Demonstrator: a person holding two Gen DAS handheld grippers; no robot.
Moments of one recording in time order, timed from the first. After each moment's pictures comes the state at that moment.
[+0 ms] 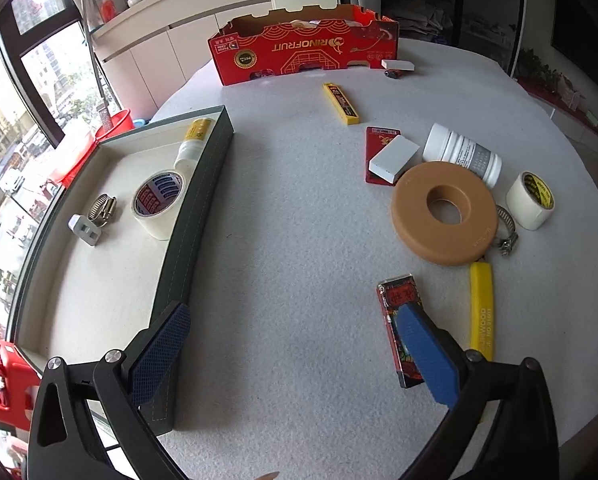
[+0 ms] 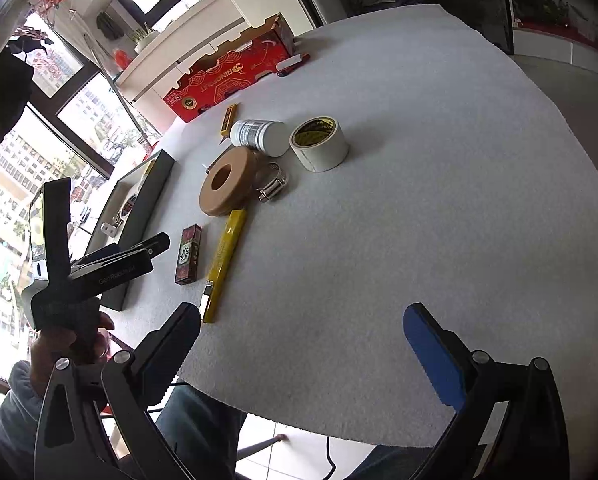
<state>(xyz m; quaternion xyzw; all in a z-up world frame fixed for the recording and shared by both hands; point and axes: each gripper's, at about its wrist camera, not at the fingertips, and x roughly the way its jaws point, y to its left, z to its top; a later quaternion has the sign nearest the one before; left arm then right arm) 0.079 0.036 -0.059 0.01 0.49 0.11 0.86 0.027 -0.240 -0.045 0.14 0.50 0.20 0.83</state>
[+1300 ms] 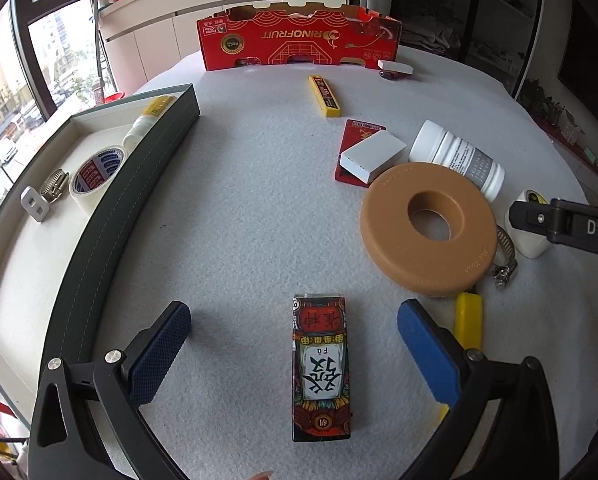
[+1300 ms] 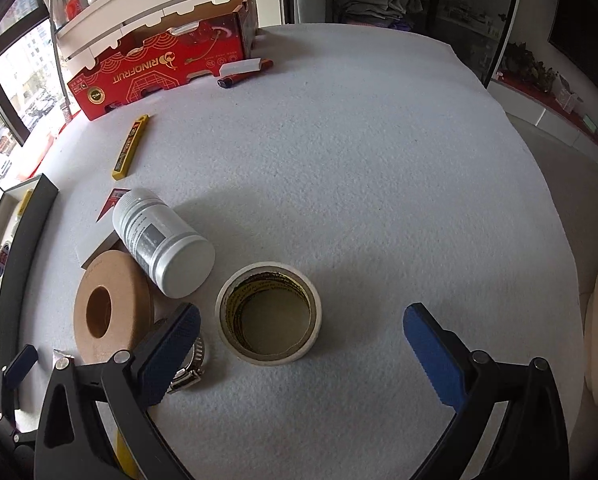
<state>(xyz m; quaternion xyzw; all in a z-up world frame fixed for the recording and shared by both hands) 0.104 0.021 -0.090 -0.06 0.47 0.11 0.87 0.184 -0.177 -0.064 -0.02 0.52 0.08 0.85</state>
